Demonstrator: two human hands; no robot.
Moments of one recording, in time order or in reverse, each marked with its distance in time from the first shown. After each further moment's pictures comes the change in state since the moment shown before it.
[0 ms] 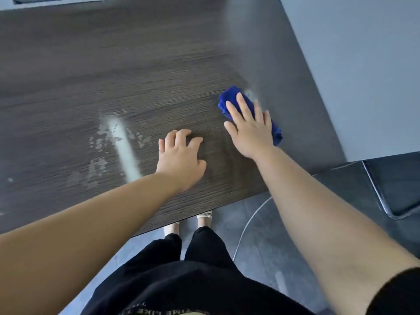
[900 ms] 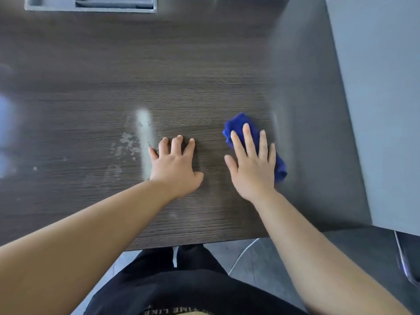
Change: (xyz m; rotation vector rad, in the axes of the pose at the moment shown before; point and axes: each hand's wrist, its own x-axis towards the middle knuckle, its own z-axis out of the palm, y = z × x) left_hand 0.023 -0.023 -0.022 0.117 -0.058 -0.283; right_hand -0.001 -0.033 0.007 -0.006 0.101 -0.172
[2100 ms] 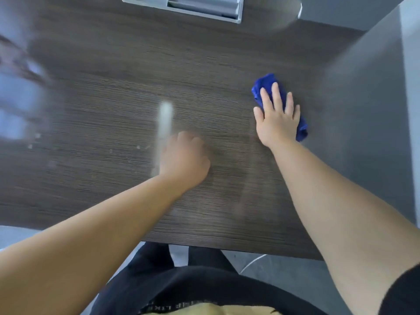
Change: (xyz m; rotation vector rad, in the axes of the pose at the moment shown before) left_hand -0.017 -0.109 -0.021 -0.289 0.155 -0.163; right_hand 0.136 -0.094 -0.015 -0.048 -0.004 0.024
